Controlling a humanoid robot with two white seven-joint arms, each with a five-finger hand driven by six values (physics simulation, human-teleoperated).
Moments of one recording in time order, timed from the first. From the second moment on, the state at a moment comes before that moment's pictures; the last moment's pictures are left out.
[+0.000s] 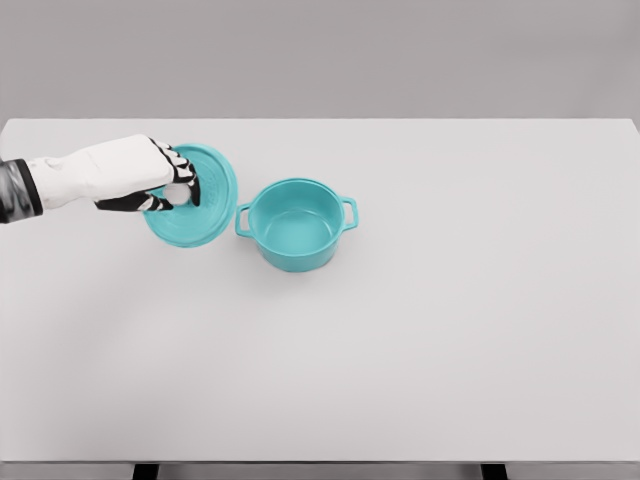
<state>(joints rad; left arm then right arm) -0.55 0.75 -0.38 -1.55 -0.40 -0.61 -0.61 0.01 0.00 -0.30 0.05 0.25 -0.01 0.09</state>
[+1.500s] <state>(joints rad) -0.58 0.64 -0.39 -1.57 -0.39 -0.61 -0.61 0.01 0.00 -0.30 0.05 0.25 -0.01 0.09</state>
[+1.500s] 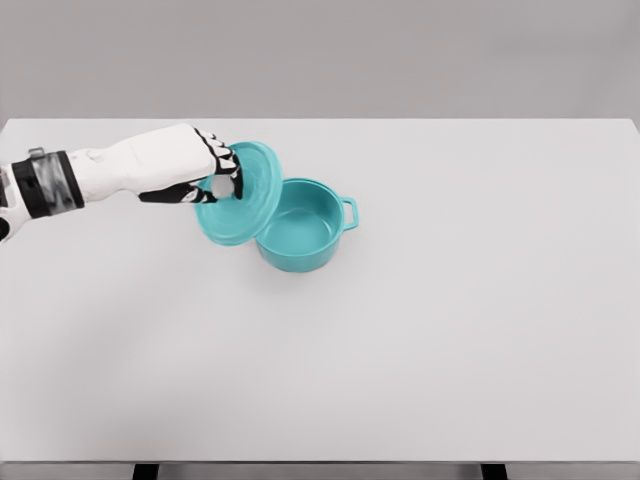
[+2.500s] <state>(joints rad) -0.66 0.51 -0.46 -1.50 -0.41 -0.61 -0.61 0.01 0.00 -0.30 0.05 0.25 -0.01 0.09</state>
